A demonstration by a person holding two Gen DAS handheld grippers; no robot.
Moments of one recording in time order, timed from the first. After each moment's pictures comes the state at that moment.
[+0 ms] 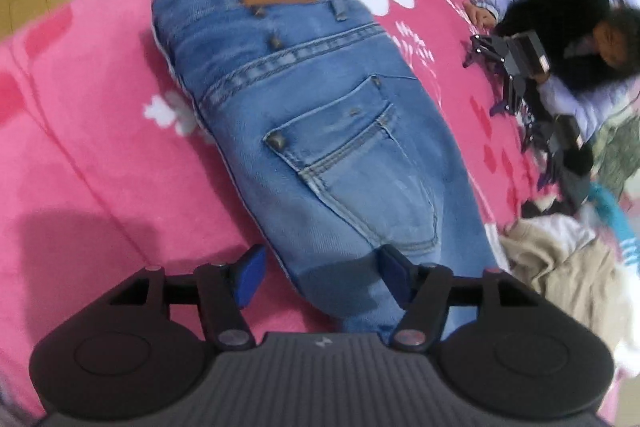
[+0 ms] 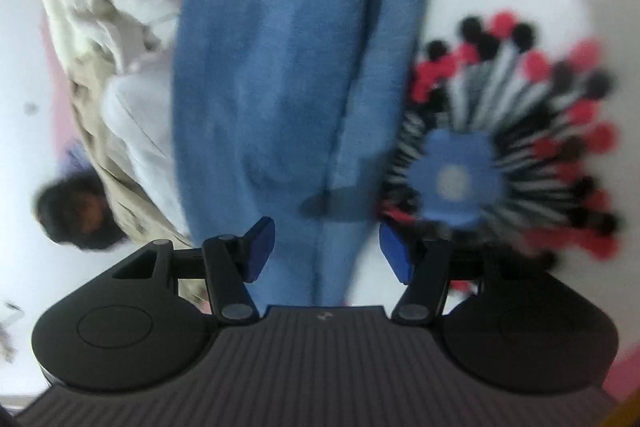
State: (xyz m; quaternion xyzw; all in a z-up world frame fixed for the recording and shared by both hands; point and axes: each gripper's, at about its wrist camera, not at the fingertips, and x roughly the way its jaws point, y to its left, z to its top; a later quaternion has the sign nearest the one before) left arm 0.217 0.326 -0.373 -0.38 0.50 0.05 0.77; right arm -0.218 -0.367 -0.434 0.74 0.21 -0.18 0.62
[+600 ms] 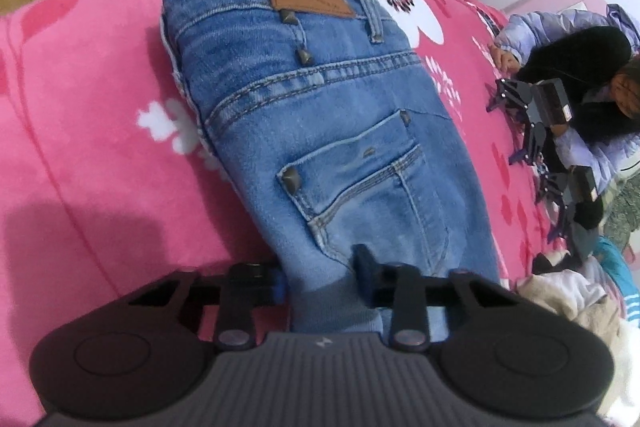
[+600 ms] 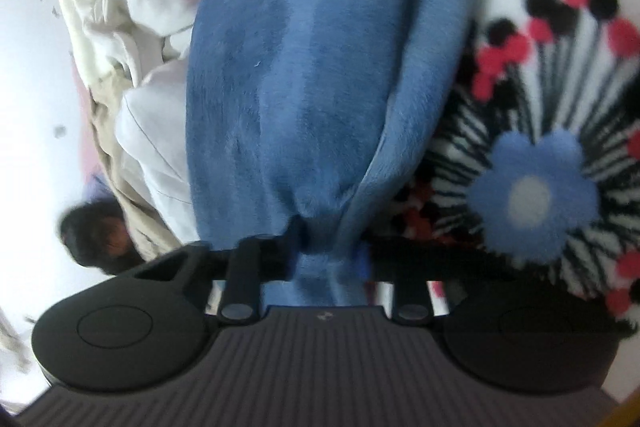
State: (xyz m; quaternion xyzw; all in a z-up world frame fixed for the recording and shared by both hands) left arm 0.228 0.326 -0.387 -0.40 0.46 0.10 0.79; right arm -0.188 -0.349 -0.450 0.71 0.19 -0.21 0.64
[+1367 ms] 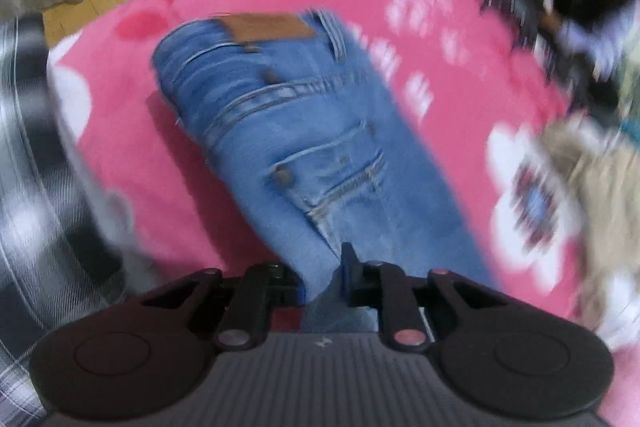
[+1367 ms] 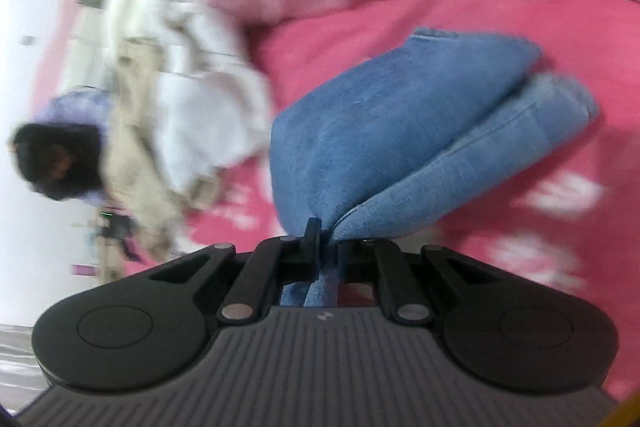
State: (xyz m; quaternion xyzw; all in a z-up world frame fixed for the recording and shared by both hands) left arm 0.075 0.310 -0.355 -0.25 0.56 0.08 0.79; right arm -0.261 -0.318 -0.362 0.57 0.34 -0.27 0.70
